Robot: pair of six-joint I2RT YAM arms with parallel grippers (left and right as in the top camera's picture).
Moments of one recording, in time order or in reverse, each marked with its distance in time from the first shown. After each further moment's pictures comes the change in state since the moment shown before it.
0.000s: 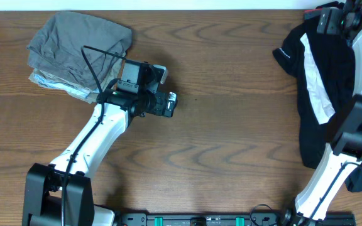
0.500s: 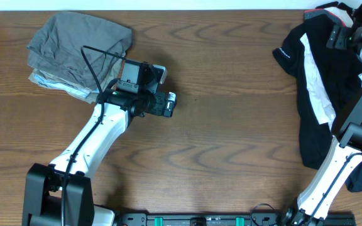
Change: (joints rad) left arm 0.000 0.000 0.000 -0.003 -0.009 0.000; right arm -0.100 0.139 -0.003 0.068 -0.049 0.019
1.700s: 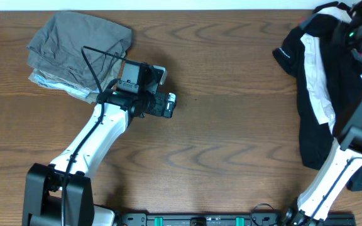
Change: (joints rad) left arm 0.000 0.000 0.000 -0.005 0.000 0.000; right arm 0.002 -0.114 -0.005 -0.036 -0.244 0.069
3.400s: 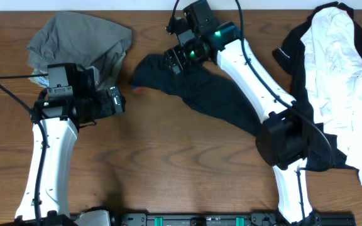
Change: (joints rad) left arm 0.414 -0.211 0.037 -0.315 0.047 -0.101; right arm 0.885 -0.063 -0.001 -0.198 -0.077 0.006
